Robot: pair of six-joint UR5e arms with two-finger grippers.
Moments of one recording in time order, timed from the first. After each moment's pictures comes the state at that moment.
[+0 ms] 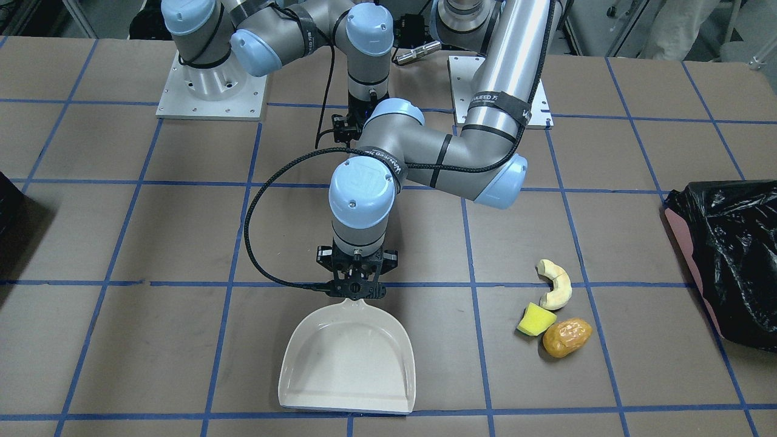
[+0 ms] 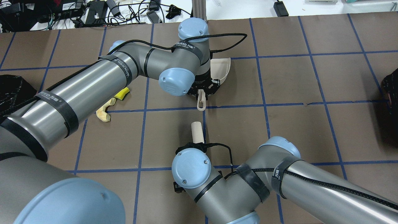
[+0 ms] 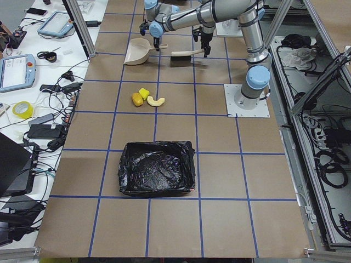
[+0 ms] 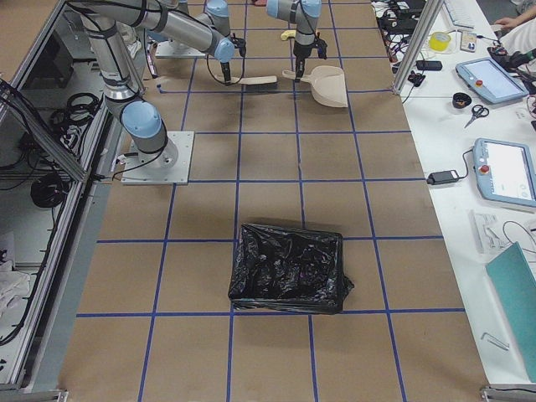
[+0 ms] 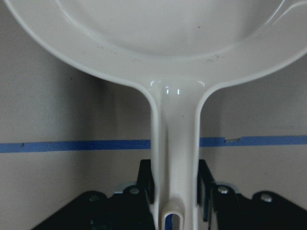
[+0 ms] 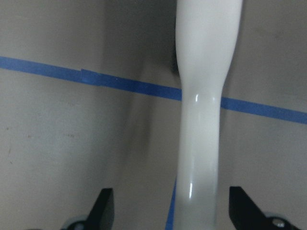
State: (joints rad) left arm -1.94 -2.11 -1.50 -1.15 1.53 -0.28; right arm 2.28 -1.44 2.19 -2.30 -1.58 0.53
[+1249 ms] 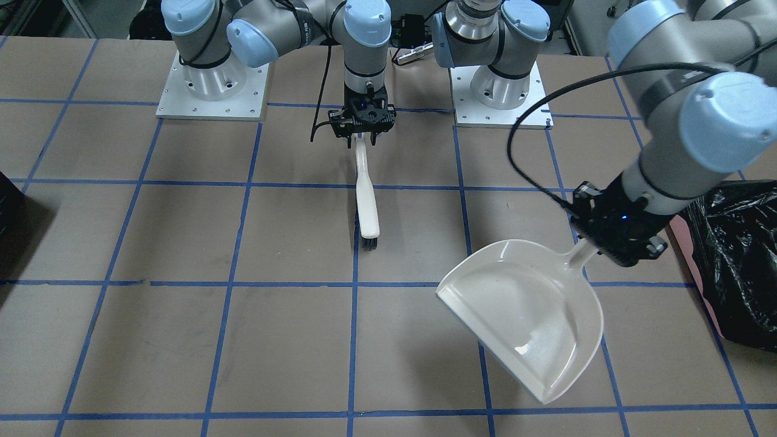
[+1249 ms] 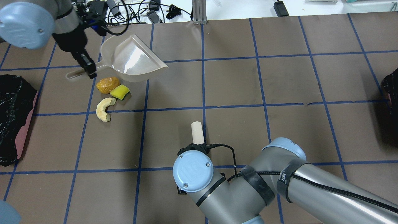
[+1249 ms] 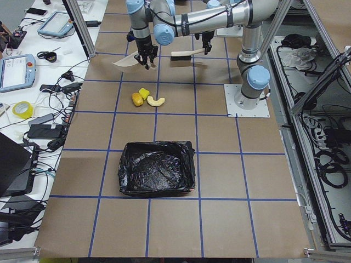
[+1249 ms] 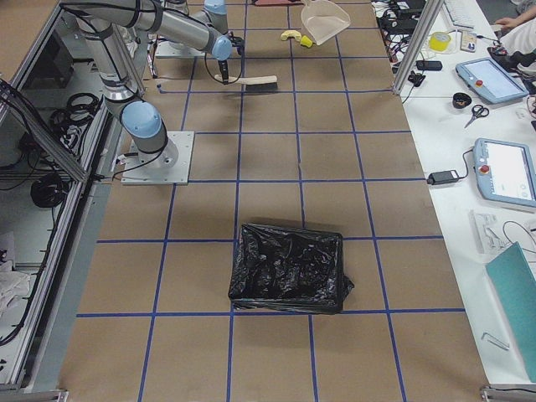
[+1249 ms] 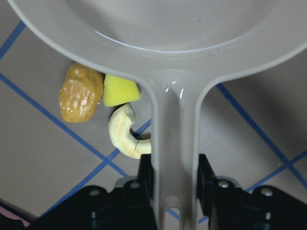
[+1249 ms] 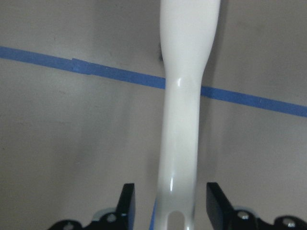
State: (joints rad) left arm -1.37 -1.81 -1.48 -1.52 1.69 1.09; right arm 2.29 -1.49 2.19 -2.26 -1.60 0.52
